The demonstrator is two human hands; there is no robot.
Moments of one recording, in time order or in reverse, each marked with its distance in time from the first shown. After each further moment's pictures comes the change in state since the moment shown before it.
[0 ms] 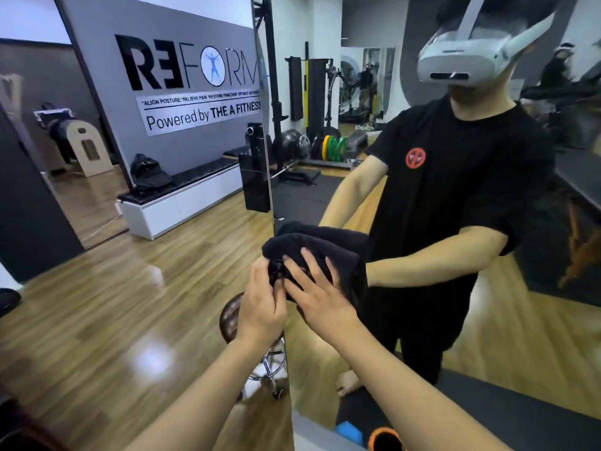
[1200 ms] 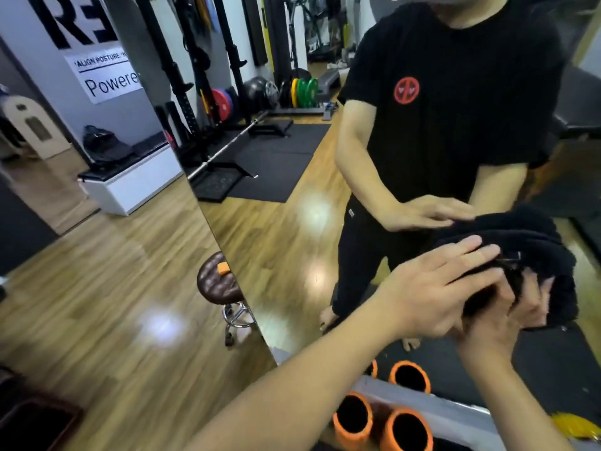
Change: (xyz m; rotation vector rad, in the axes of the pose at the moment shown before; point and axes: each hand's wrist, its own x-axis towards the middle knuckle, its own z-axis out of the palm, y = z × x) left_hand -0.097 0.237 0.197 -0.124 -0.436 0.895; right_hand -0.296 0.162 -0.098 0.117 0.236 0.936
